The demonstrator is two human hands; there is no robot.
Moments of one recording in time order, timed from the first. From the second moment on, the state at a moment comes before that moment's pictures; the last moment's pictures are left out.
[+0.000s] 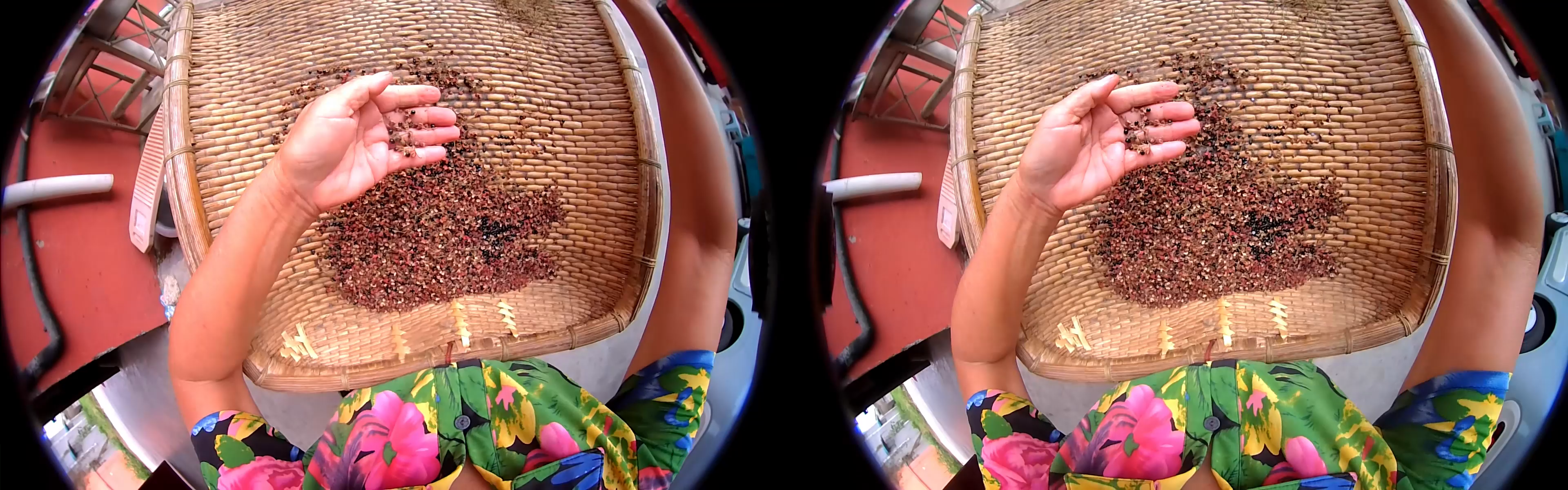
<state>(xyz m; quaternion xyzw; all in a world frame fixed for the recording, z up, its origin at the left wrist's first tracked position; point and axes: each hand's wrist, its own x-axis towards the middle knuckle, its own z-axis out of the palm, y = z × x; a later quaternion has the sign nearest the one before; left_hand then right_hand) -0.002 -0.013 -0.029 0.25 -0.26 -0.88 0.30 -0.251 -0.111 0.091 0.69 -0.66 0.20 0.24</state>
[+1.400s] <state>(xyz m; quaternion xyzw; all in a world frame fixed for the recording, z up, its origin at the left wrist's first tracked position) -0.004 -0.010 -0.044 0.40 -0.46 -0.72 0.32 -0.188 -0.016 -0.029 0.60 -0.45 0.30 -0.59</state>
